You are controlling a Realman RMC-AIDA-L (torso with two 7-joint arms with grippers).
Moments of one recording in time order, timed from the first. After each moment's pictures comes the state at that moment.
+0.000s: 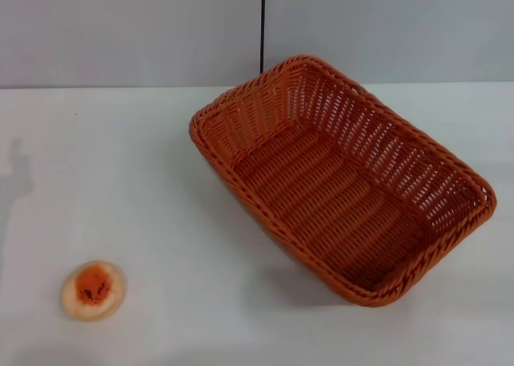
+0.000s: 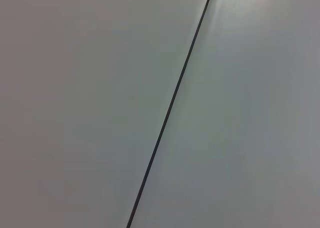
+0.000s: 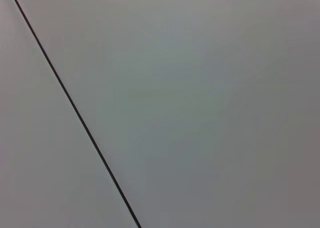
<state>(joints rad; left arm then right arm) -0.17 -2.07 -0.80 -0.22 2.12 1.80 -0.43 0.29 2.07 -0.09 -0.24 -1.12 -1.53 1.00</state>
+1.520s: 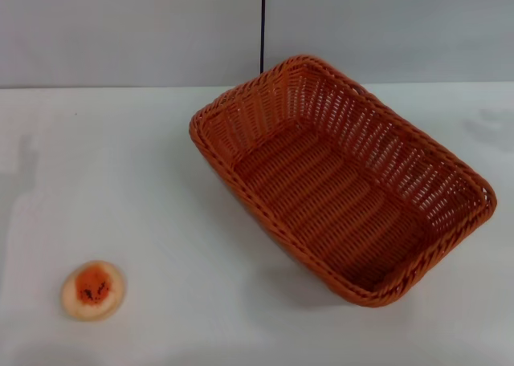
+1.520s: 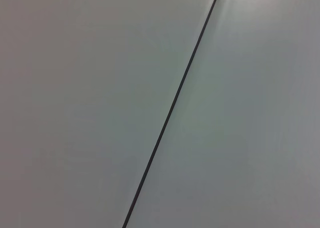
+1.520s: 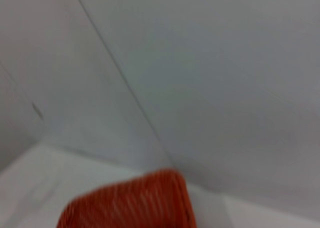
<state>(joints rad) -0.18 -2.07 -0.80 -0.22 2.12 1.76 -0.47 0.59 1.91 -0.42 -1.14 -2.25 -1.83 2.10</state>
